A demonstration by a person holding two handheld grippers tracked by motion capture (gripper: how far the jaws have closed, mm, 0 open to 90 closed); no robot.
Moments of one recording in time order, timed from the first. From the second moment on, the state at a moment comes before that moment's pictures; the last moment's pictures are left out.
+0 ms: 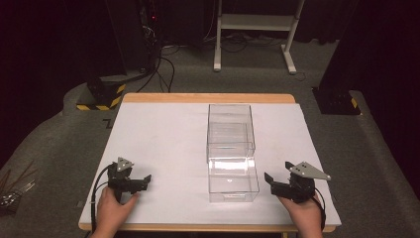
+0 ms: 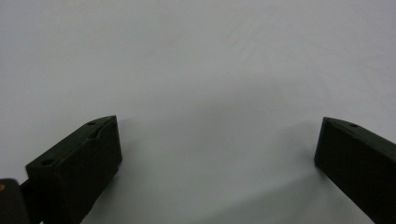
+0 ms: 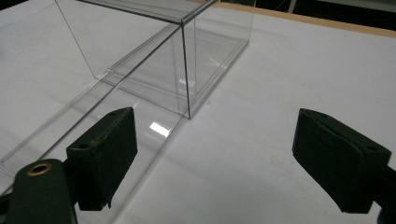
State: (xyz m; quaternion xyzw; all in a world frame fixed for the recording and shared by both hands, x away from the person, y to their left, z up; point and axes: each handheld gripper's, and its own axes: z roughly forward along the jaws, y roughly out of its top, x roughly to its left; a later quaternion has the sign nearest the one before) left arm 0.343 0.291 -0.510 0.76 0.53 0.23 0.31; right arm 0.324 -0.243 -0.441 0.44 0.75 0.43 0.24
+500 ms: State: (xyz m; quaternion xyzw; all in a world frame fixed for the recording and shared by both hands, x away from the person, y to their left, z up) left arm 0.343 0.291 -0.510 0.75 0.53 0.22 0.31; right arm 0.315 -0.240 -0.426 0.42 0.74 0.46 0.25
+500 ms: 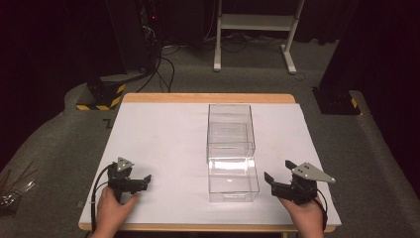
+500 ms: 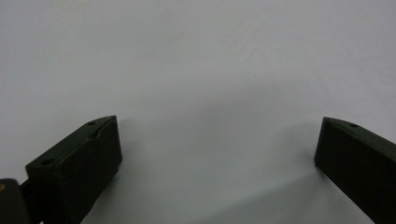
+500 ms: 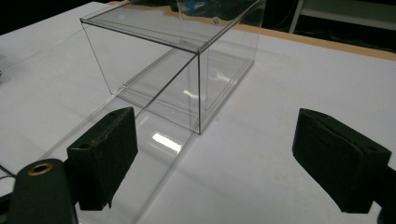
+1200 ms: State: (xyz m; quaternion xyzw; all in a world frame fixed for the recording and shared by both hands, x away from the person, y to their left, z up) left arm 0.343 0.291 -0.510 0.75 0.53 0.23 0.31; right arm 0.290 -0.217 -0.427 0.38 0.76 0.49 0.20
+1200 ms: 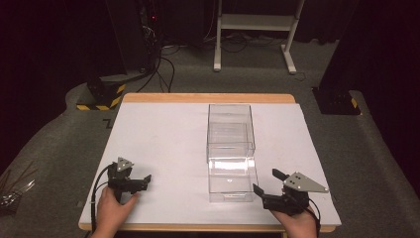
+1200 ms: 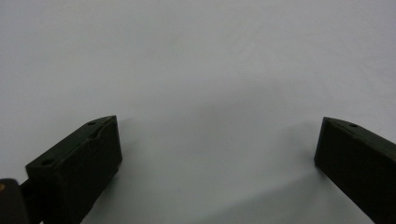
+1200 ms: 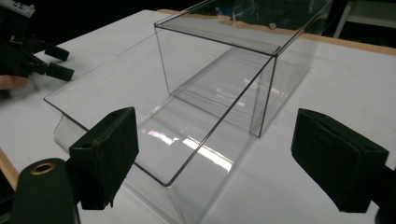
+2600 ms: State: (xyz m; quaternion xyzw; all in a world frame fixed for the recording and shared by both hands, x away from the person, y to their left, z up) left arm 0.343 0.291 -0.510 0.75 0.53 0.22 0.31; right arm 0.304 -0.192 -0.449 0.37 0.77 0.48 0.19
